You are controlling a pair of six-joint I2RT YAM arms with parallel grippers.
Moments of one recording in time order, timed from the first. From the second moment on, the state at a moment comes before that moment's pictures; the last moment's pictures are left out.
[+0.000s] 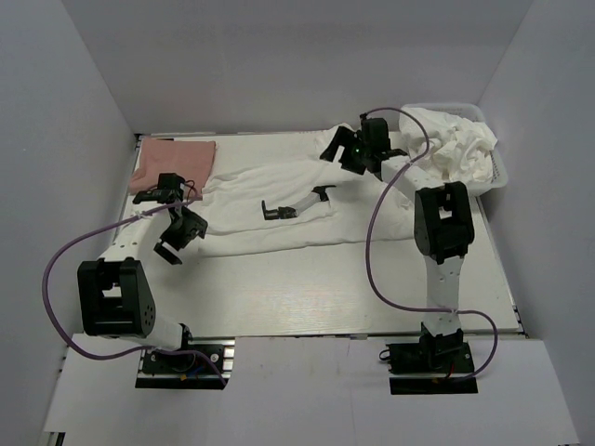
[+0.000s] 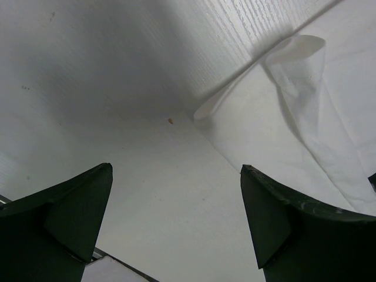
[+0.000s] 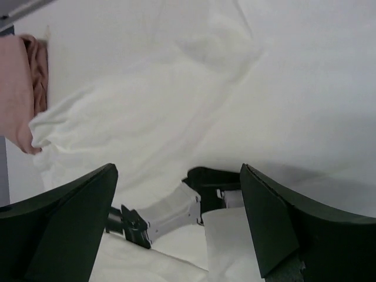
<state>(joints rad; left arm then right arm) 0.00 1.46 1.05 -0.94 -0.20 -0.93 0.30 2.14 1.62 -0.10 -0.29 0.60</state>
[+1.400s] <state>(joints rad) -0.06 2.03 1.47 -0.61 0.03 -0.96 0.11 1.72 1.00 -0.29 0.04 0.44</state>
